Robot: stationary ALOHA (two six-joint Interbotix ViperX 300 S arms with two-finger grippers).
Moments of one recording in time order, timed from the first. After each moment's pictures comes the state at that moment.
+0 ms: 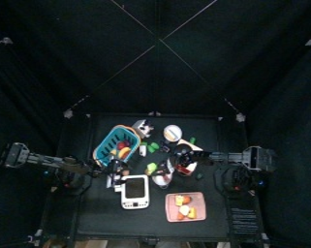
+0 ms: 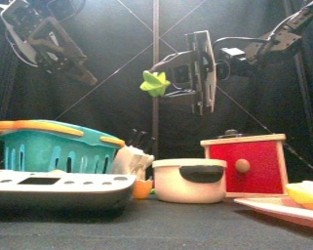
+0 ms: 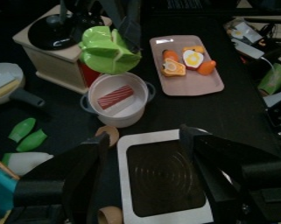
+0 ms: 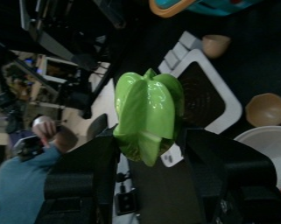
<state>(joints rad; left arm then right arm) -0.07 -0.61 1.01 0.74 0.04 -0.76 -0.23 -0.07 0.67 -1.24 -0.55 2.01</state>
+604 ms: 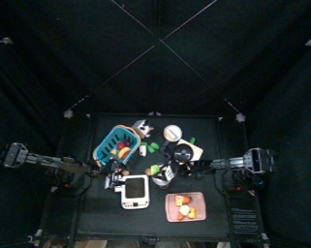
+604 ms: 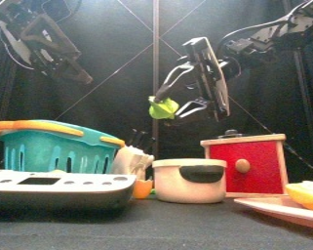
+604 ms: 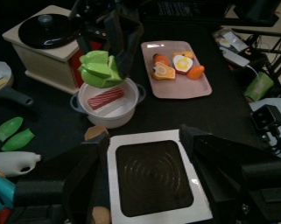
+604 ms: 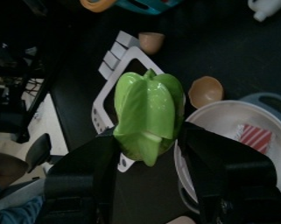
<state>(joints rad) -0.07 -0.64 1.03 0.70 0.00 -0.75 -0.05 -0.09 0.70 -1.09 -0.10 1.95</state>
